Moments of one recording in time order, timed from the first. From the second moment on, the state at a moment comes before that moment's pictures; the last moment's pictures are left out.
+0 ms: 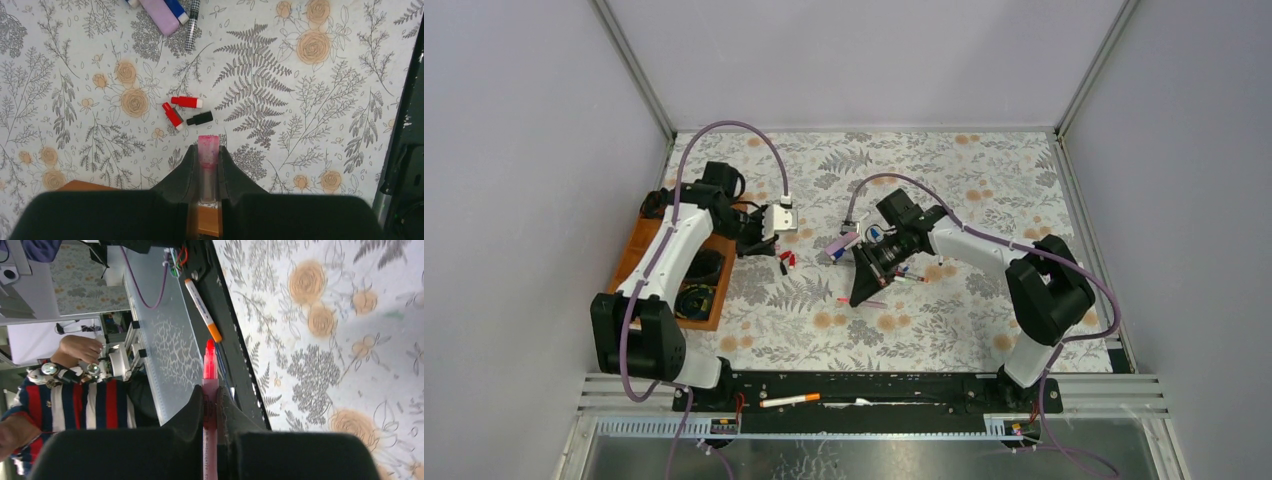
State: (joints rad) left arm -0.11 1.43 1.22 -1.10 0.71 1.32; right arm 0.68 1.73 1.18 -0.57 -1.03 0.16
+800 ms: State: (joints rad) left arm -0.10 1.60 0.87 -0.54 0.47 0.82; right arm 0.37 1.61 1.10 -0.47 0.06 0.36
